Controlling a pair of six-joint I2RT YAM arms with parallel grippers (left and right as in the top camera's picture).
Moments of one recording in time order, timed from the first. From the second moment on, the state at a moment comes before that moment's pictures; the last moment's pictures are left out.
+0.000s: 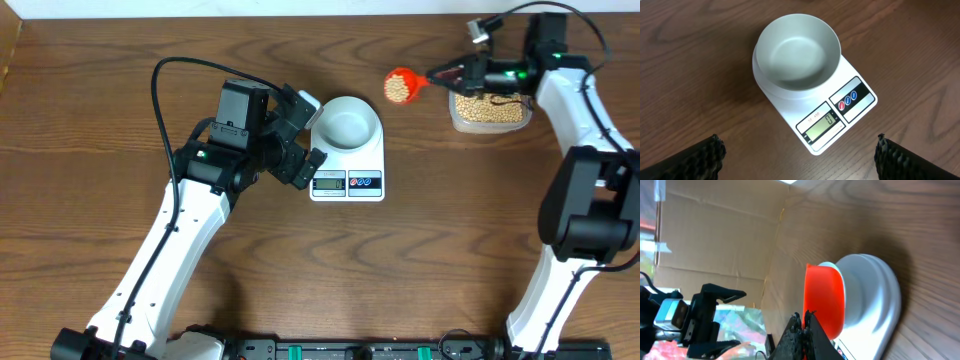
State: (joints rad) left arm -0.30 1.41 1.18 -0.68 0.31 0.30; right arm -0.08 2.15 1.72 -0.64 -1.28 0.13
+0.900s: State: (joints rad) left arm -0.30 1.41 1.18 -0.68 0.31 0.30; right arm 0.15 2.15 1.72 -0.57 -1.08 0.16
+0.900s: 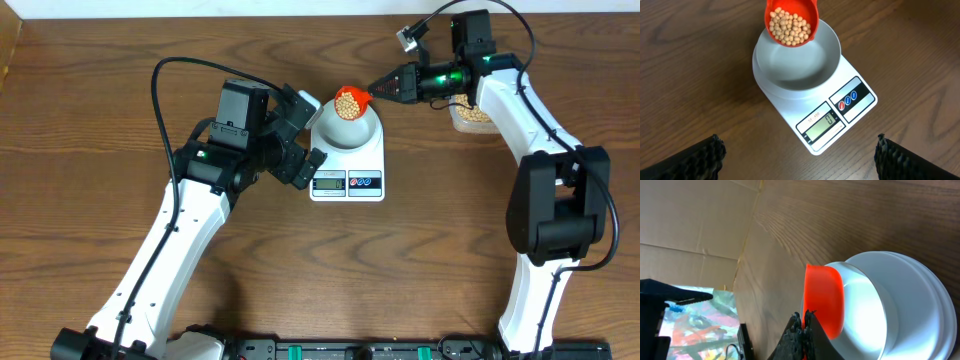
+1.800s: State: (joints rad) left arm -0.30 1.41 1.18 -0.68 0.31 0.30; right arm 0.30 1.98 1.72 -0.71 -0.60 0.09
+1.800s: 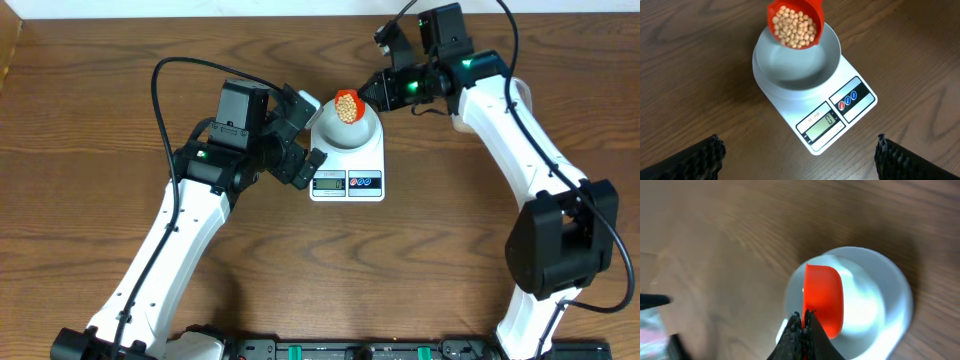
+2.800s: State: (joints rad) left arm -0.30 1.41 1.18 -0.68 0.31 0.30; right arm 0.48 1.98 1.72 -0.73 -0.11 0.04
